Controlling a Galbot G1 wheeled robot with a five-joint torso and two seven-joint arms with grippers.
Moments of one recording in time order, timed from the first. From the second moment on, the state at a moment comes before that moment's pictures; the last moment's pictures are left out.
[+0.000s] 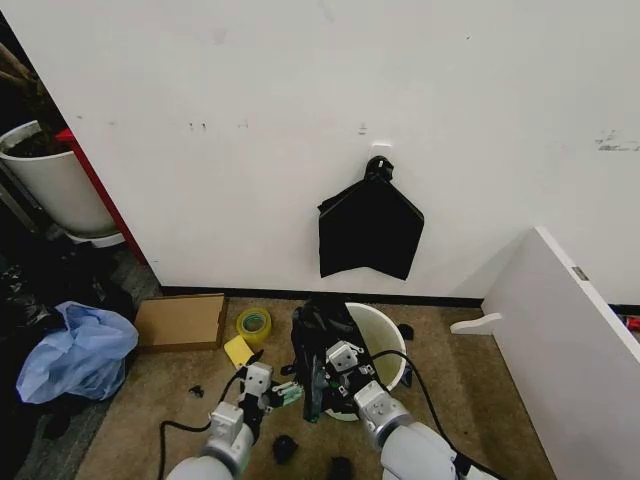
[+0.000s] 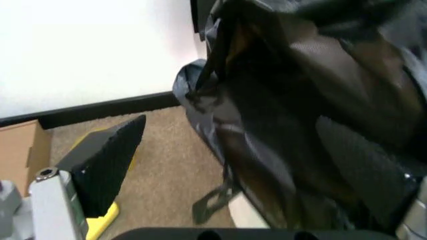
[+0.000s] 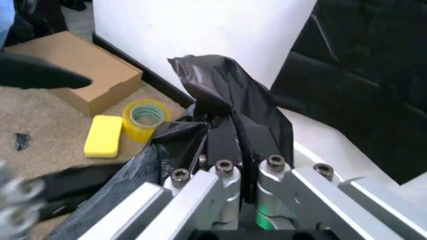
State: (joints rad) left arm 1.39 -0.95 0.03 -2.06 -0.45 0.16 -0.36; right arm -1.20 1.03 -0.24 2.11 0.09 -0.42 0.35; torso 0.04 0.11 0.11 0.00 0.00
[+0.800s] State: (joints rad) left arm 1.07 -1.06 0.19 -1.88 -0.66 0.33 -0.48; right arm -1.23 1.00 -0.18 2.14 0.13 -0.43 0.36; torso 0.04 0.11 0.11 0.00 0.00
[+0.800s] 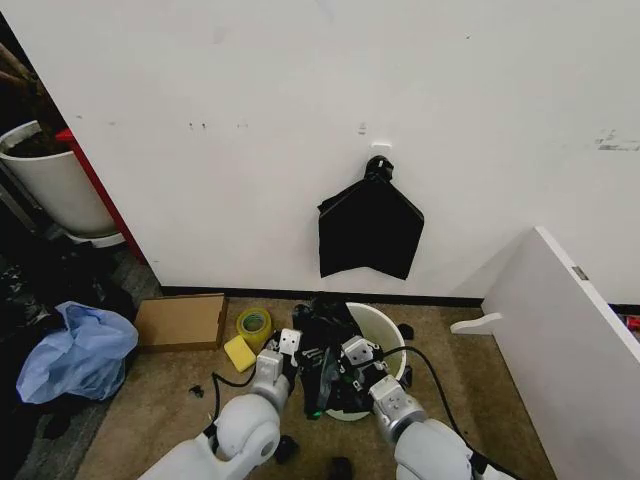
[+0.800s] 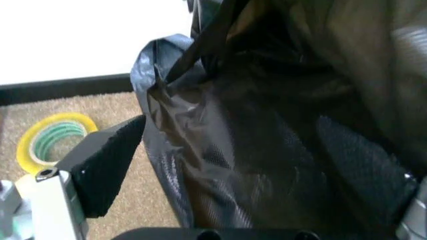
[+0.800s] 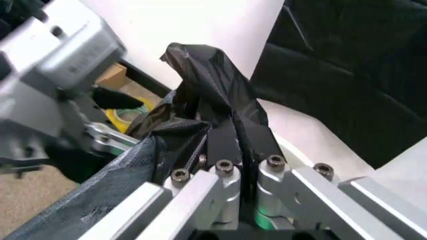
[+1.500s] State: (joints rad) left arm 0.96 -1.15 0.25 -1.82 -0.92 0.53 -0.71; right arm -1.24 1.00 -0.18 2.14 0.14 -0.44 0.37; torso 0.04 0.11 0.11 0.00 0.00
